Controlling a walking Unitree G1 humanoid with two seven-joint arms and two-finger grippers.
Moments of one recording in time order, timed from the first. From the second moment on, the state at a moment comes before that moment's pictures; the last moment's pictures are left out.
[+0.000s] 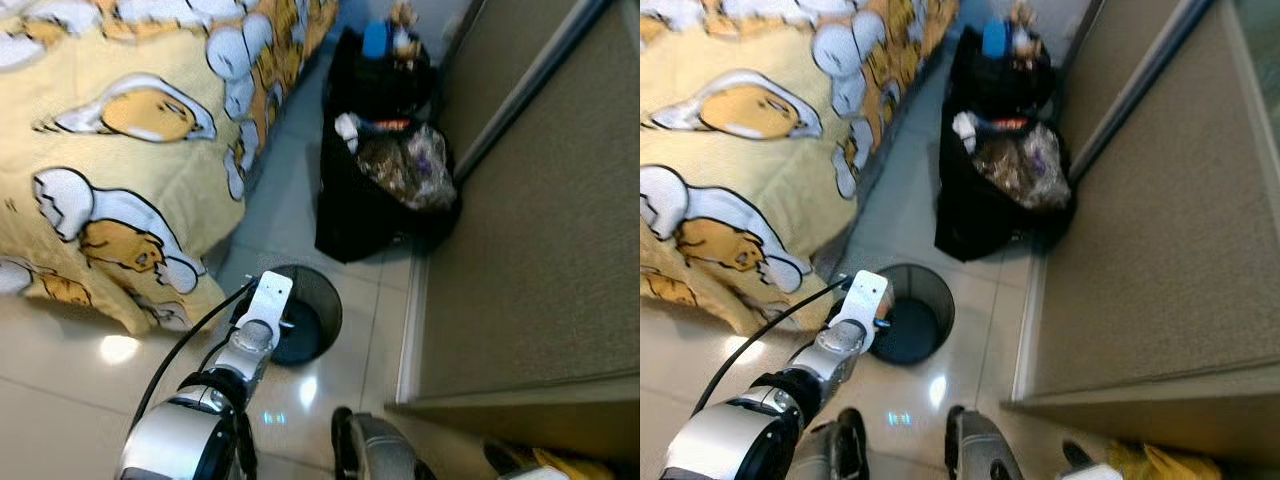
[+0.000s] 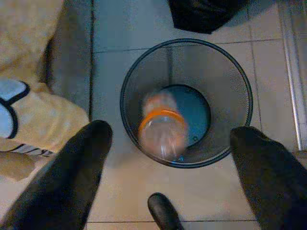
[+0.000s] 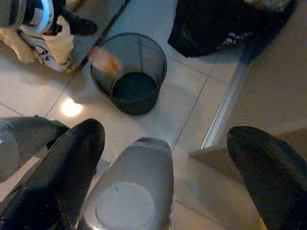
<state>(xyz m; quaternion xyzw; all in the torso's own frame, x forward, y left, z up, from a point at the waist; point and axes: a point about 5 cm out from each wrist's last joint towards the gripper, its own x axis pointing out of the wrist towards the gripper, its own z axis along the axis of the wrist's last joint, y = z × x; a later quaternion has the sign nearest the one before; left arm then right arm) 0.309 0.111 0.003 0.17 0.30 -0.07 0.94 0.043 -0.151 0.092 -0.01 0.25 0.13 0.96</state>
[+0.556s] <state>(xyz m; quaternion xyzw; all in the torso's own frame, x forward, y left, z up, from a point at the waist) 0.317 0.133 0.043 0.06 0.12 -0.14 0.98 0.154 -0.149 0.065 0.04 0.13 0.10 0.99</state>
